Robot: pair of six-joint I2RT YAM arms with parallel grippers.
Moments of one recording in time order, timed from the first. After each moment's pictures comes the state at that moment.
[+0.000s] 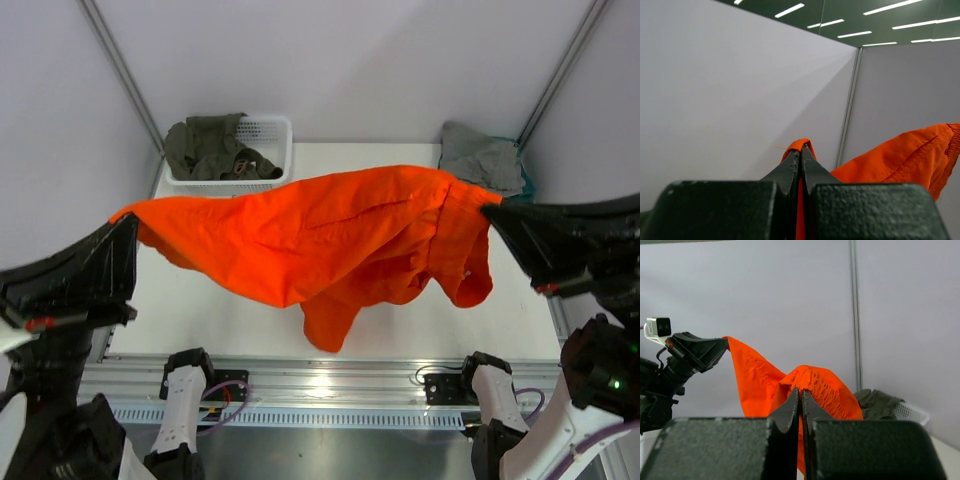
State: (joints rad) left arm 0.27 0.63 1.78 -0.40 0.56 -0.67; right arm -0.36 0.85 1.83 0.13 -1.06 1.25
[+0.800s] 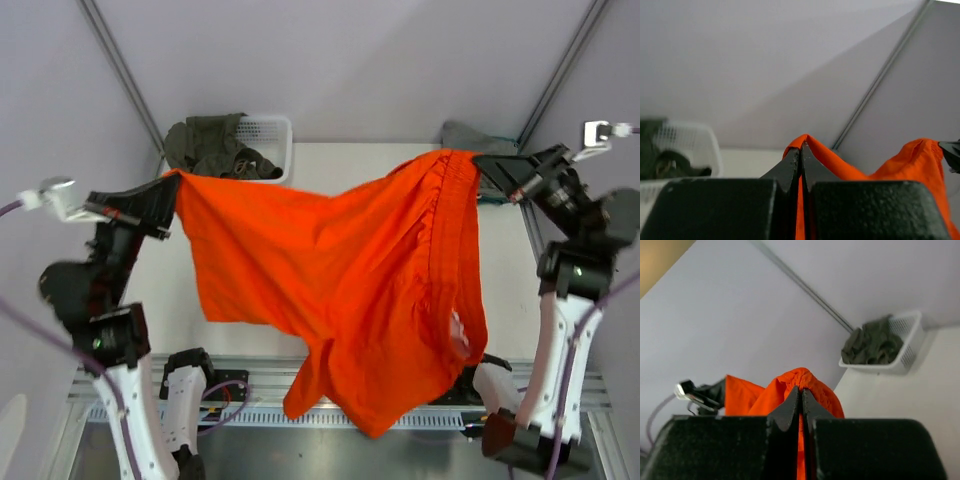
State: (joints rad) left arm 0.27 0.57 1.23 -0.11 0.56 -0.72; right arm -0.33 0.86 1.30 0.10 -1.00 1.21
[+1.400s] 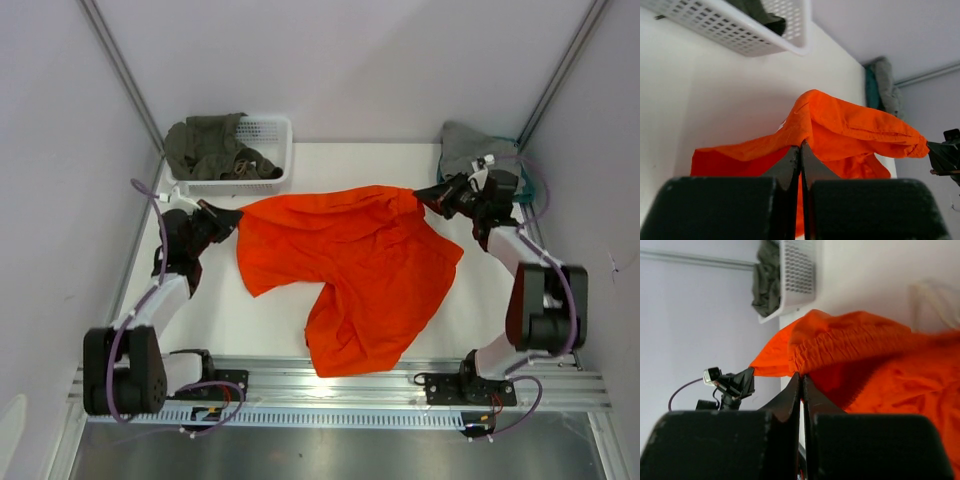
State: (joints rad) left arm 0.05 1.13 0.54 0.37 0.37 -0.78; right arm -0.07 1.50 0.92 0.27 -0.75 1.01
